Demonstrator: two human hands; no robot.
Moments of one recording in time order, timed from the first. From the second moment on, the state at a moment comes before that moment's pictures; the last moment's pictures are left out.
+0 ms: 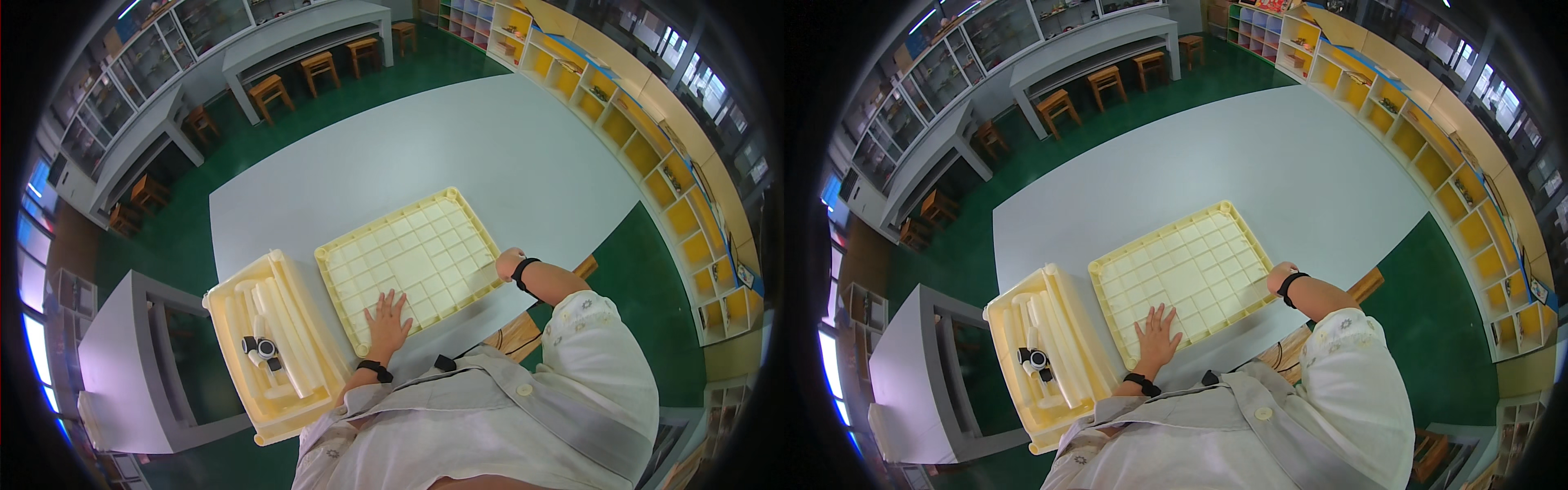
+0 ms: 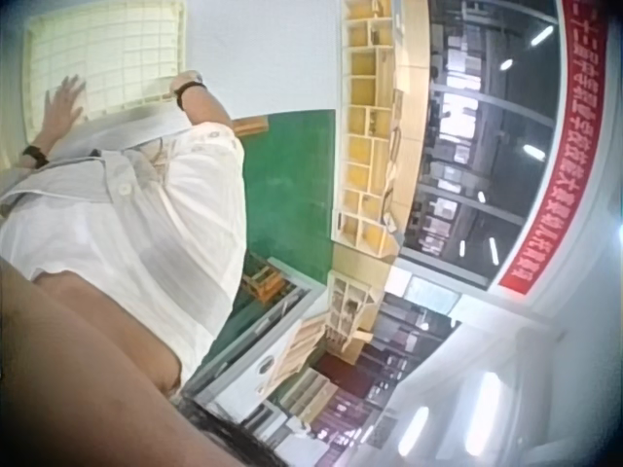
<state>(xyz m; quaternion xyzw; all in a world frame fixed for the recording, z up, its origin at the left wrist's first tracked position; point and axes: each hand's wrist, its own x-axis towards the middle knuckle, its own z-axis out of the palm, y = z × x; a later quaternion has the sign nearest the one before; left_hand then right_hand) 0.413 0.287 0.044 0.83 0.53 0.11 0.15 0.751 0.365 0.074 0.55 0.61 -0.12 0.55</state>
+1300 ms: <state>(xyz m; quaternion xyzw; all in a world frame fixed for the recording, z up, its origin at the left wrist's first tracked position) 0.411 0.289 0.048 0.82 0.54 0.13 0.15 0.807 0.380 0.064 0.66 -0.01 -0.73 0.16</state>
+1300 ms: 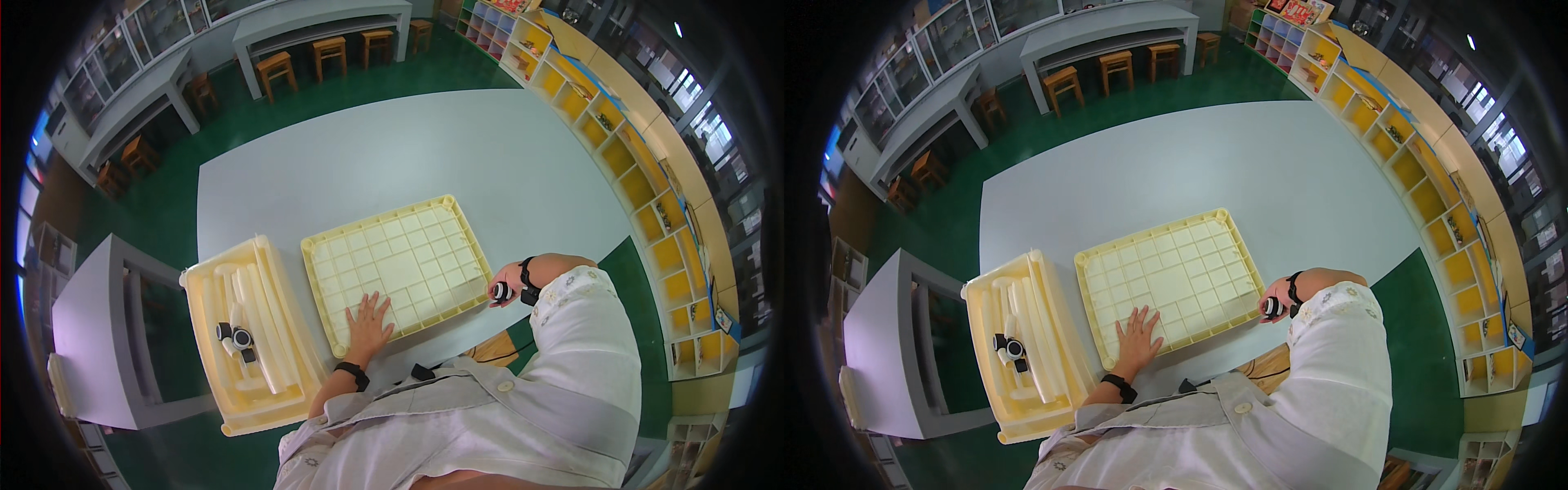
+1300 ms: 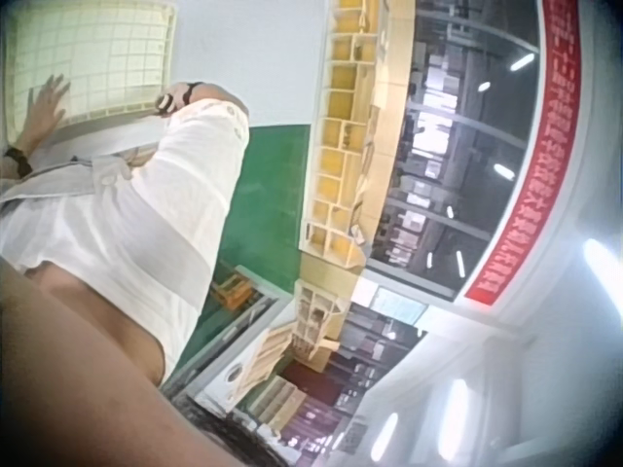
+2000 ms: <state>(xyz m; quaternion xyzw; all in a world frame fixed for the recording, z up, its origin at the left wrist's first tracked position) 0.411 0.288 0.043 0.81 0.54 0.13 0.16 0.784 0.383 0.103 0.66 0.28 -0.64 0.28</state>
